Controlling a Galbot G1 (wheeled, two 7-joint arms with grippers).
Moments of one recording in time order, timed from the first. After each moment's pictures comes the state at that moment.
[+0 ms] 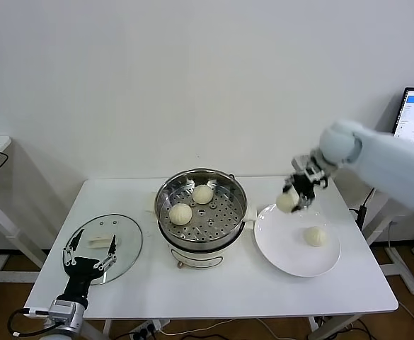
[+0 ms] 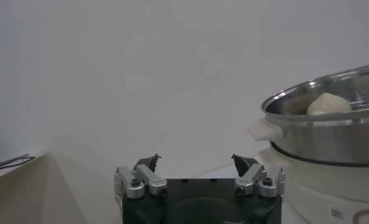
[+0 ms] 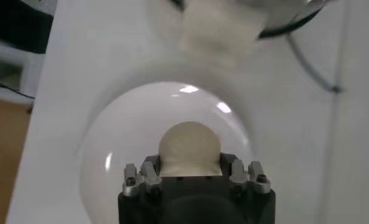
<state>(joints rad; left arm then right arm) 1.60 -1.42 -0.73 -2.06 0.09 0.00 0.10 0.60 0.79 -1.22 1.30 0.16 -0.05 -1.20</state>
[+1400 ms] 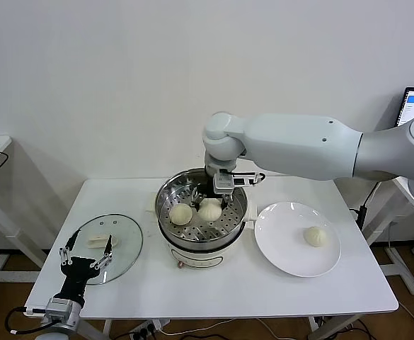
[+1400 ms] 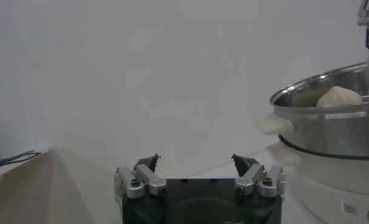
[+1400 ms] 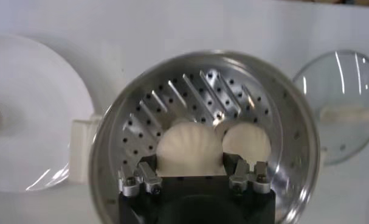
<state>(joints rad) 1.58 -1.41 -0.76 -2.03 0.09 0.00 0.11 0.68 1.26 -1.41 1.34 -0.10 0.63 -1.05</state>
